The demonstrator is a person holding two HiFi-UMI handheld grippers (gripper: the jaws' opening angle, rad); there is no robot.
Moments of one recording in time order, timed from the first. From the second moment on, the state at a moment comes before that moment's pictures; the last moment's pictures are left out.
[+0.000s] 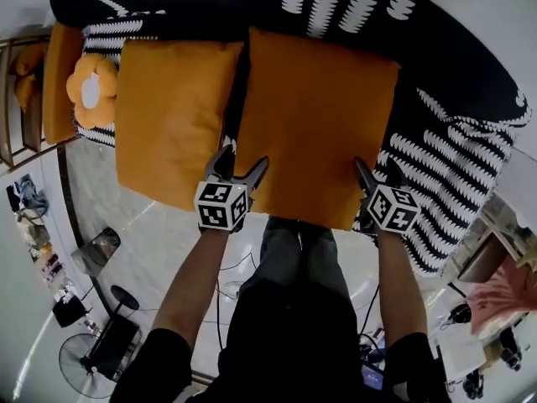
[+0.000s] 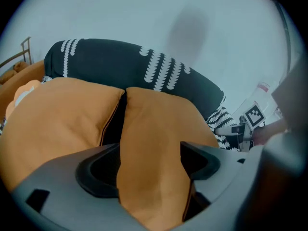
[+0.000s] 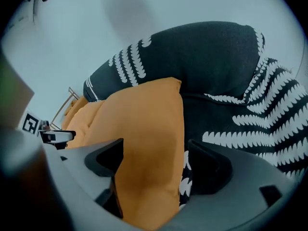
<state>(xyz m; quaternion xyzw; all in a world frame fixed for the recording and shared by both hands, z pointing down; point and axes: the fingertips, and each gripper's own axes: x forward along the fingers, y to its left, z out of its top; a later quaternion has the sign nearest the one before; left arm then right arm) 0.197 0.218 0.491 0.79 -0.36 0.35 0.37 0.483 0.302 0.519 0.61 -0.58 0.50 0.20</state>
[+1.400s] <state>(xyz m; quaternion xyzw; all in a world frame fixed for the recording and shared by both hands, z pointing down) 0.303 0.227 0.486 0.87 -0.18 0.38 0.25 0.435 0.414 0.488 0.67 -0.43 0.59 -0.11</state>
